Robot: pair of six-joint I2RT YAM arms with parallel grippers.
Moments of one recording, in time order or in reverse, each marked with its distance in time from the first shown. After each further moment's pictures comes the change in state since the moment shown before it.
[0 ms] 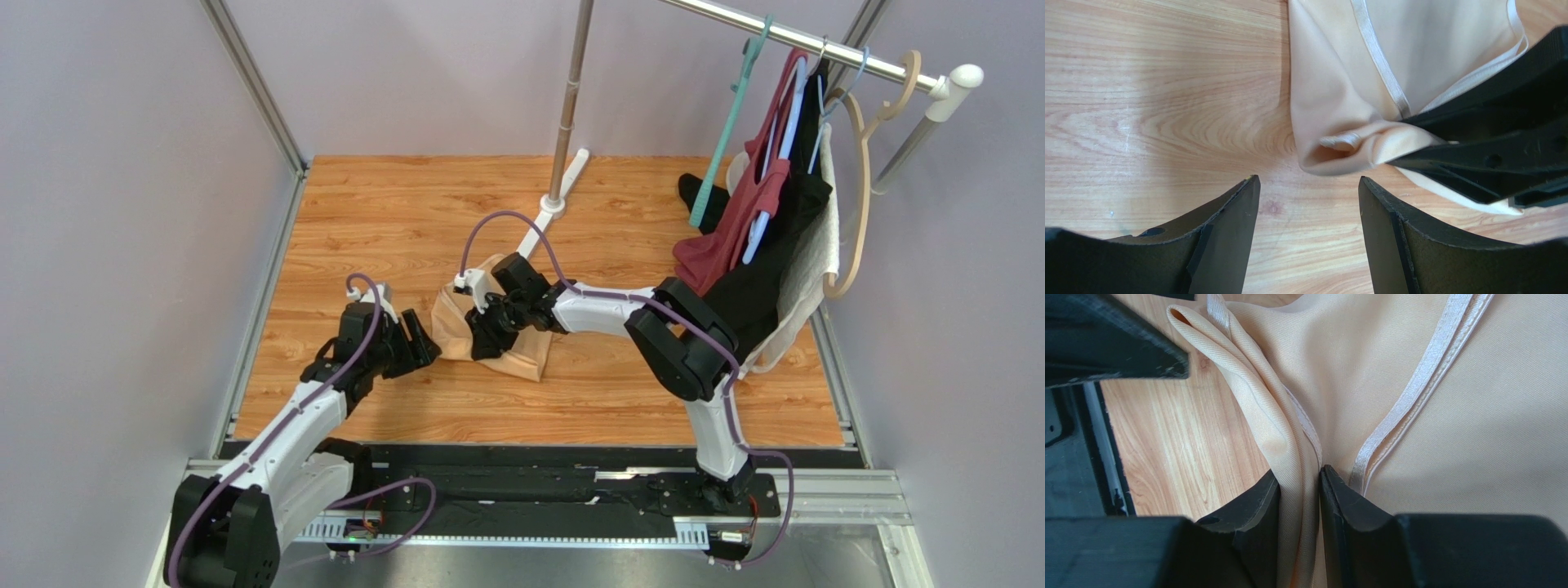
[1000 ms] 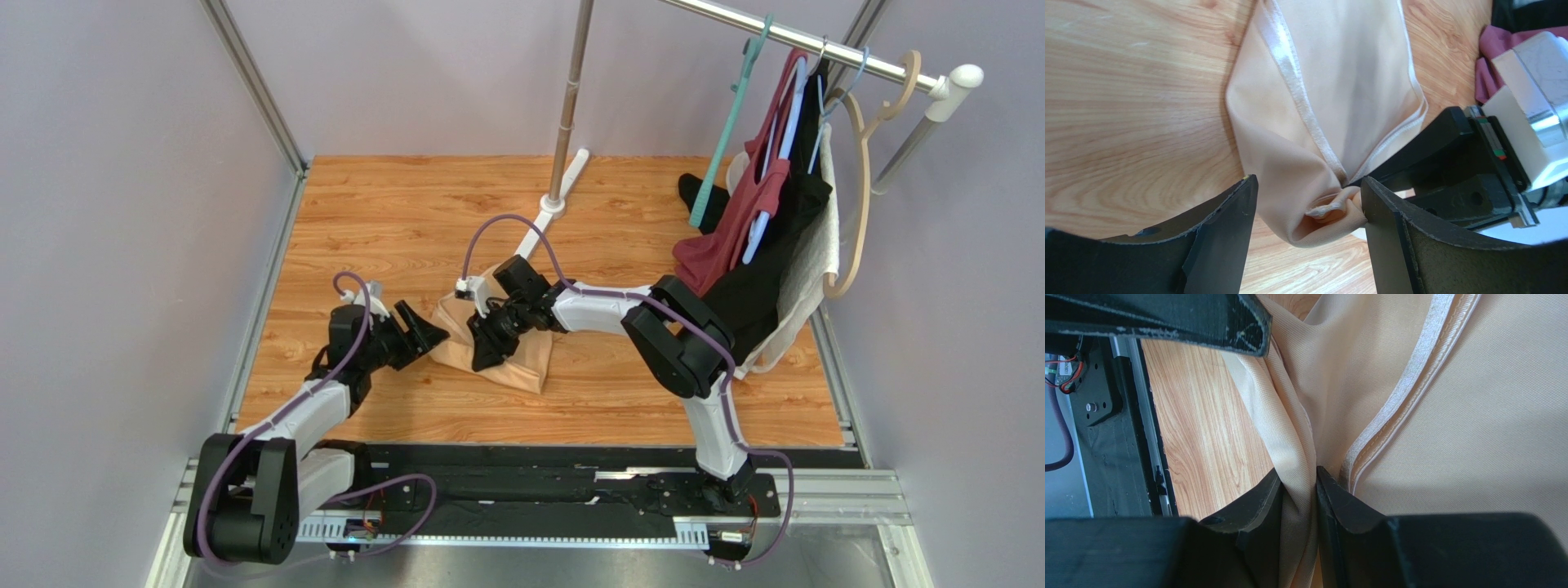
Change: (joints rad) left arm 0.158 0.177 -0.136 0.491 0.300 -0.165; right arm -0.014 0.024 0.005 -0.040 -0.145 0.029
